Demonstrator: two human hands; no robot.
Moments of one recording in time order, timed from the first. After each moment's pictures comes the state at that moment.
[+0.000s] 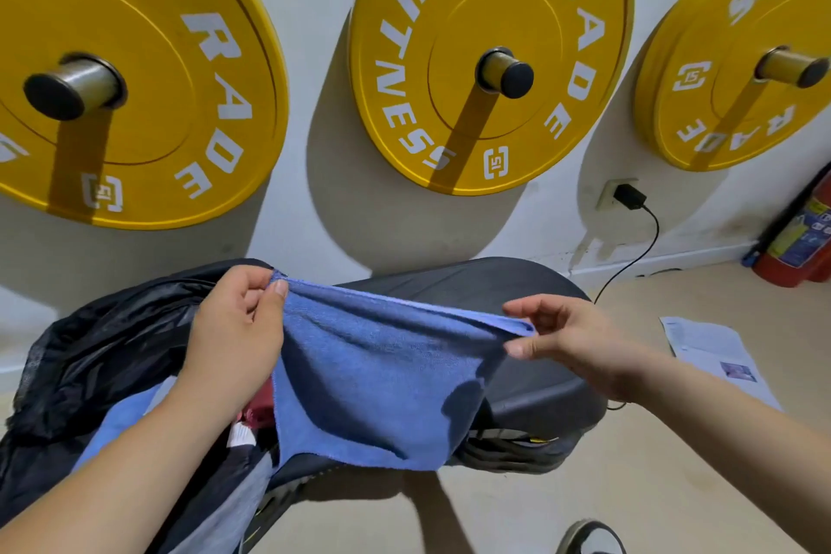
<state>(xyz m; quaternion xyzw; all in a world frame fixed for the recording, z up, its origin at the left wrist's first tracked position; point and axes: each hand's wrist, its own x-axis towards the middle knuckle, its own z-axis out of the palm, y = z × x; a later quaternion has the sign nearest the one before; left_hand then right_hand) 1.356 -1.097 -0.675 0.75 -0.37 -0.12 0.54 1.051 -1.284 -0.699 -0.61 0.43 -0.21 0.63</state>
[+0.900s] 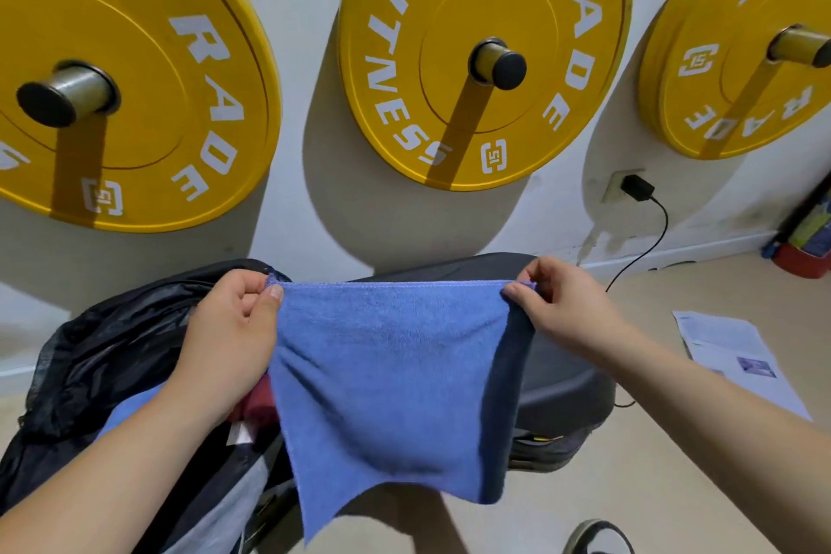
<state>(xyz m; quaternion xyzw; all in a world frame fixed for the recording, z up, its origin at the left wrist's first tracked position) 1.355 -1.105 -0.678 0.79 -0.36 -0.11 0.49 1.065 -1.304 -0.692 -0.79 0.48 -0.25 0.27</state>
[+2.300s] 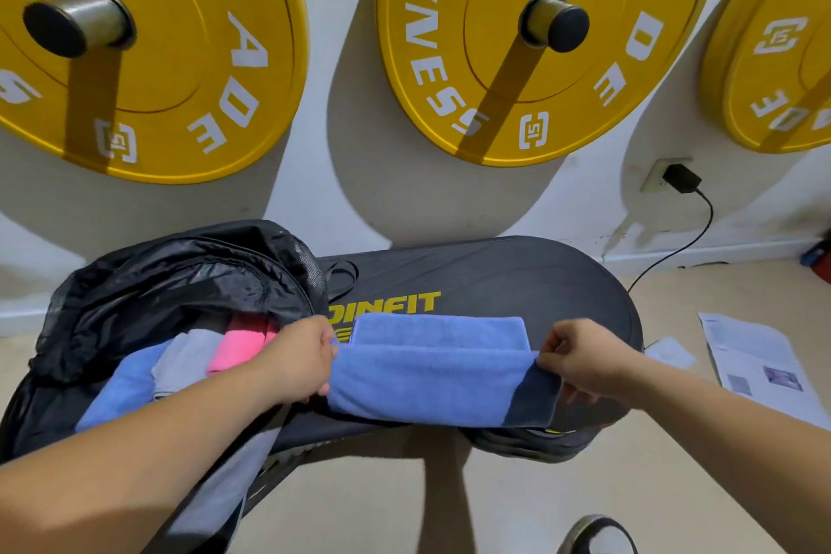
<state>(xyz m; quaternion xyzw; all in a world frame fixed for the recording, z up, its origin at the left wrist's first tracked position) 1.370 -1.131 -0.785 0.83 -0.42 -0.30 0.21 1.056 -1.313 -0.763 -0.76 0.54 0.04 0.35</state>
